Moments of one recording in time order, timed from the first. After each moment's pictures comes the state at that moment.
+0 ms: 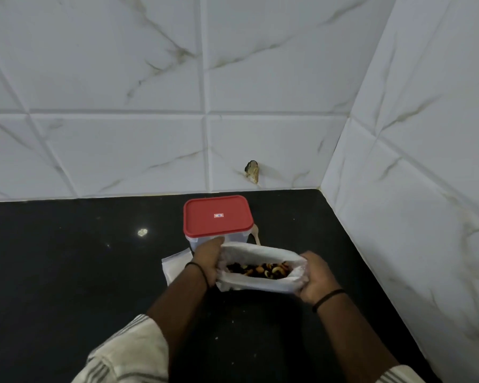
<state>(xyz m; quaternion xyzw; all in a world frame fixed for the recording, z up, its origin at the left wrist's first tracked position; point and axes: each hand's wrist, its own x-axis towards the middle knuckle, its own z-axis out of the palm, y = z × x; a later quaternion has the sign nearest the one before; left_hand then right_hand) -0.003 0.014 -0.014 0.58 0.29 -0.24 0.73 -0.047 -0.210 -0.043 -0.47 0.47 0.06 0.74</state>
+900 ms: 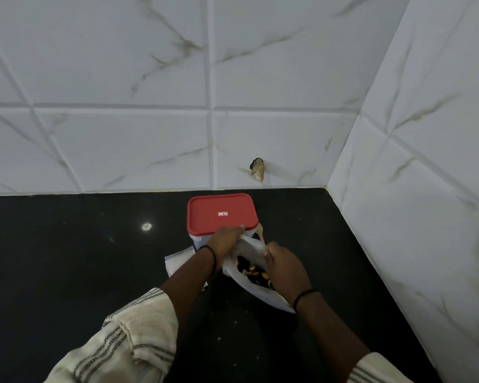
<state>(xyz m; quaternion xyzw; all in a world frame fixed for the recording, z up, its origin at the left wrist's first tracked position) 0.018 0.002 0.001 0.75 0.05 -0.25 0.61 -0.050 -0.163 -0.041 -0.96 0.00 -0.03 0.27</state>
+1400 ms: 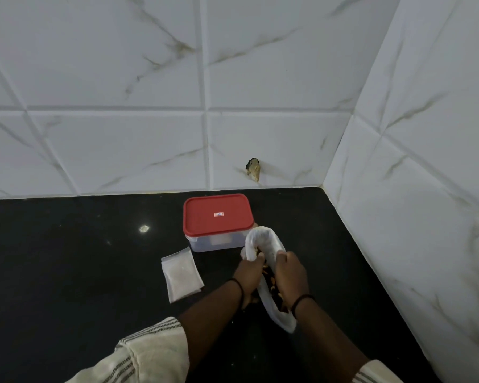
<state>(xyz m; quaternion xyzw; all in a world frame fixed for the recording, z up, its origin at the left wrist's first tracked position) -0.037 -0.055 -0.028 0.69 0.18 -0.32 0.63 -0.060 -0.162 -0.043 -0.81 0.29 -0.01 0.51</state>
